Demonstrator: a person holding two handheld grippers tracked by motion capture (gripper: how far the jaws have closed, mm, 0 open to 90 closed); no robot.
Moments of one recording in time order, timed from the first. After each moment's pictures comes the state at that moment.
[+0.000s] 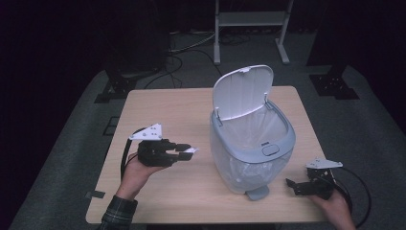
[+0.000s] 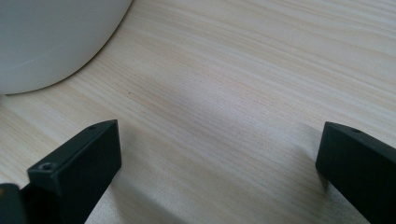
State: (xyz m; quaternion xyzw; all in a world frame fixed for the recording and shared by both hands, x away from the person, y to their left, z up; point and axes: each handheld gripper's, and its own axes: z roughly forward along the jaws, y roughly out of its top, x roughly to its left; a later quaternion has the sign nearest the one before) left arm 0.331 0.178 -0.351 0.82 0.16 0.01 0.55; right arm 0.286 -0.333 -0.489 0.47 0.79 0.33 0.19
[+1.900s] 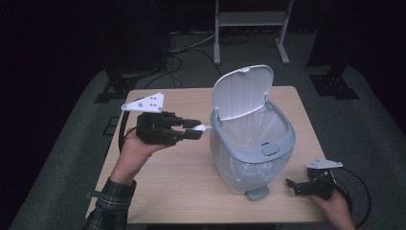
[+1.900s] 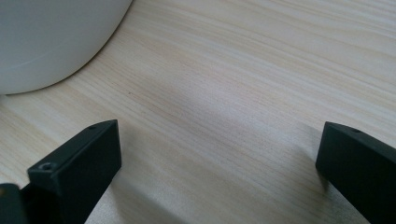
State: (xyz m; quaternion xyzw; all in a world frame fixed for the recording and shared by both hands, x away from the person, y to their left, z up) left arm 0.328 0.148 -0.246 0.81 0.08 0.01 0.58; right arm 0.286 -0.333 -0.489 0.47 0.79 0.33 0.19
